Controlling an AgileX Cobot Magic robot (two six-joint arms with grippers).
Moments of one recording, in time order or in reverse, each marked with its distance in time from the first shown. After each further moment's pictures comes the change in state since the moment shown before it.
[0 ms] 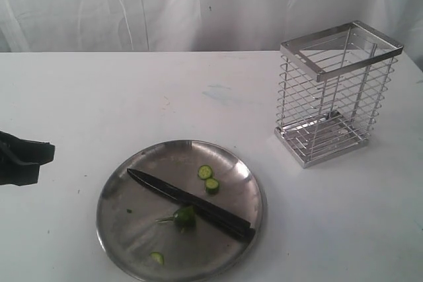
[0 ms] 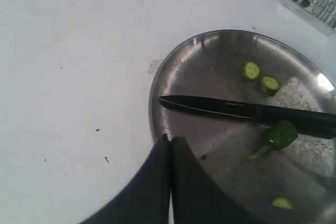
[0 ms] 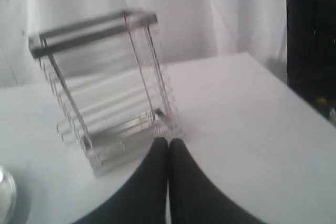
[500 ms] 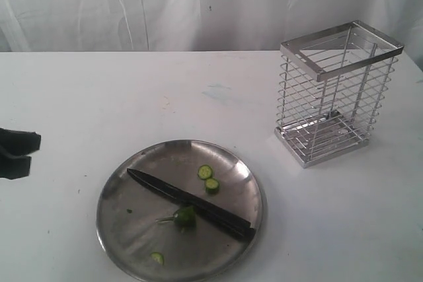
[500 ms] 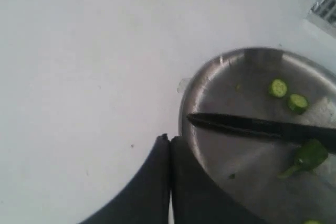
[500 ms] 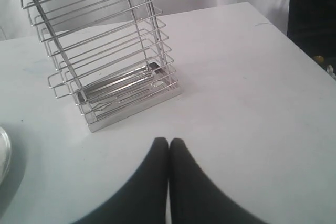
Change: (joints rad) left arm -0.002 -0.086 0.010 0.013 -0.087 0.000; right arm -0.004 0.000 0.004 -0.002 0.139 0.000
